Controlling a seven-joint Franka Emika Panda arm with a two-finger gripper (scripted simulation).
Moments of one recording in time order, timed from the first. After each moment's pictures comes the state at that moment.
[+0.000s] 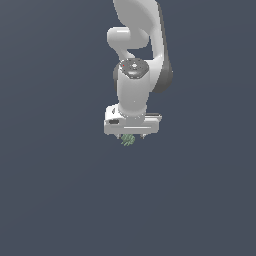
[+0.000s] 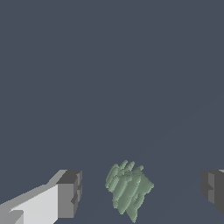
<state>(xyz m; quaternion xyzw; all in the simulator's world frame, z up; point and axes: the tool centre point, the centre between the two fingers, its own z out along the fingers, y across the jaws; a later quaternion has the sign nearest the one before) 0.000 0.011 0.171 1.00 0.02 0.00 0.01</state>
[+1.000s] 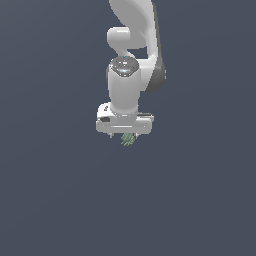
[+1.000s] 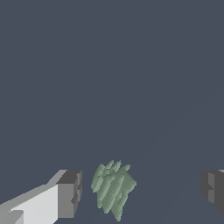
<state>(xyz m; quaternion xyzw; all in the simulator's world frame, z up) -0.001 -0.016 0.174 1.00 -0.01 0.01 0.02</state>
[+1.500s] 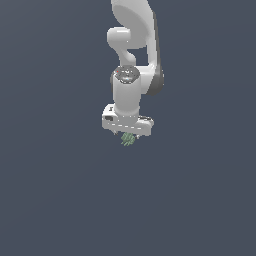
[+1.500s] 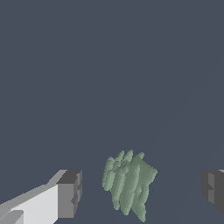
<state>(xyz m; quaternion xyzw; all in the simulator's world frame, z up) -0.032 -0.006 0.138 1.00 -0.10 0.00 0.01</state>
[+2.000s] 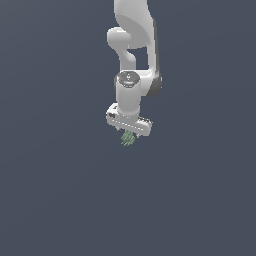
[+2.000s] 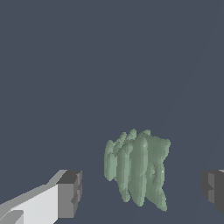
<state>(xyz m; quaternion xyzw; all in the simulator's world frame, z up) -0.069 0.002 0.103 0.98 -0.19 0.00 0.00</state>
